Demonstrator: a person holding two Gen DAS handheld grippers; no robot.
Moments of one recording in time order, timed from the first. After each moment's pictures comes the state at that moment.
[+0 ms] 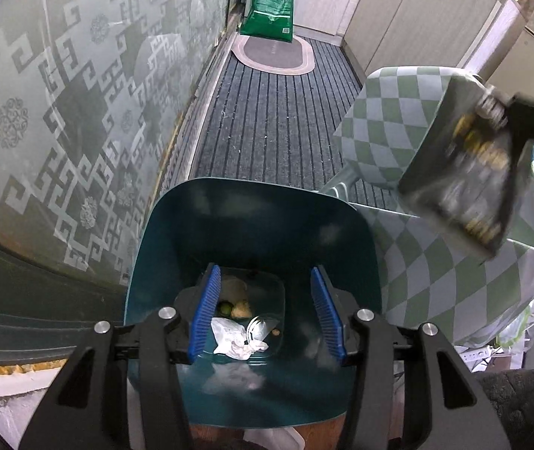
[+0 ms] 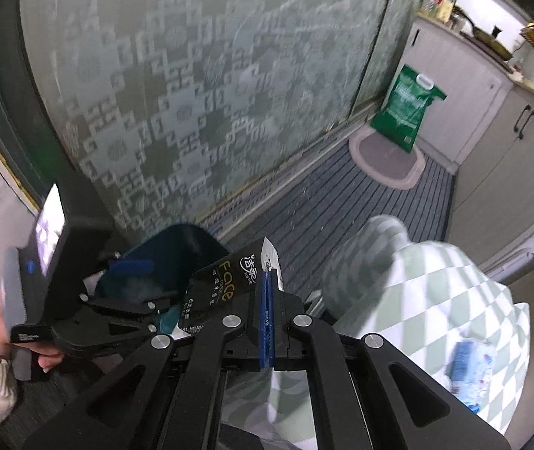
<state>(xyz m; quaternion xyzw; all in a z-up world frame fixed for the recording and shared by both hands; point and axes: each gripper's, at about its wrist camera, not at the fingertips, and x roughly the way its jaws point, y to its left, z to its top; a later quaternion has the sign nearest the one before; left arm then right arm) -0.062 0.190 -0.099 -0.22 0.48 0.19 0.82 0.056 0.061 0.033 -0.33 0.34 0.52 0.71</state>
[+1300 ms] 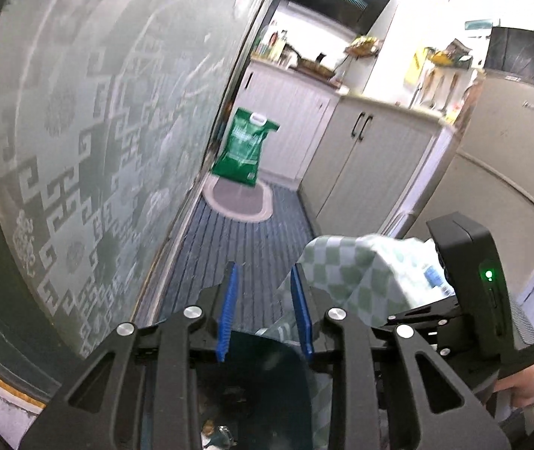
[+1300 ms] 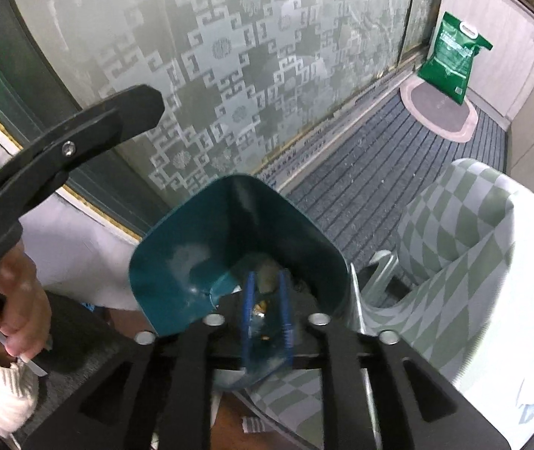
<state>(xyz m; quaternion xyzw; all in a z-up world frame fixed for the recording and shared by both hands) -0.106 0.184 0.002 -0.23 0.19 0.18 0.94 0.046 0.075 -0.018 -0.31 0.44 0.56 0.63</state>
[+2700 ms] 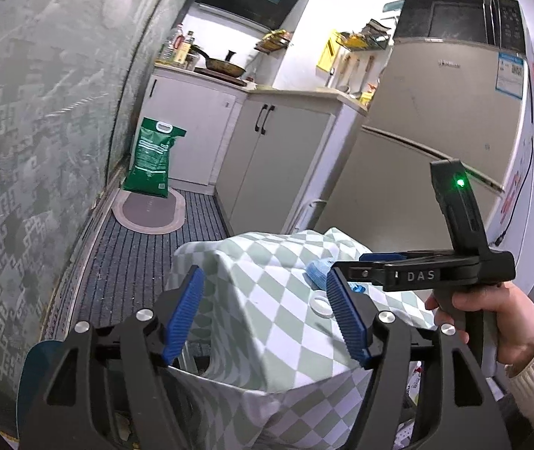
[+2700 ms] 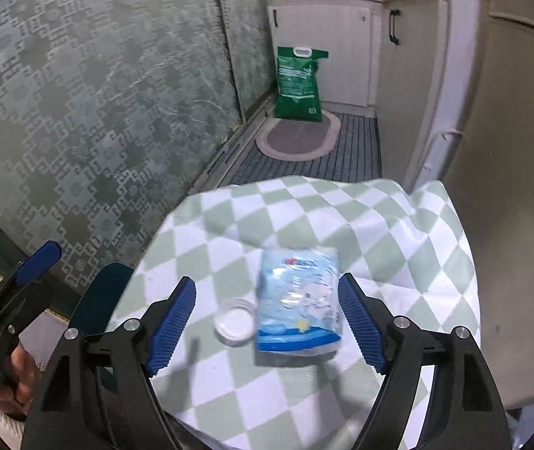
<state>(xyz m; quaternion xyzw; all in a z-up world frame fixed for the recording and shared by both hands) -0.023 0.088 0.016 -0.19 0.17 0.04 0.97 0.196 -0.091 0.045 -0.14 0.40 0.42 0.80</state>
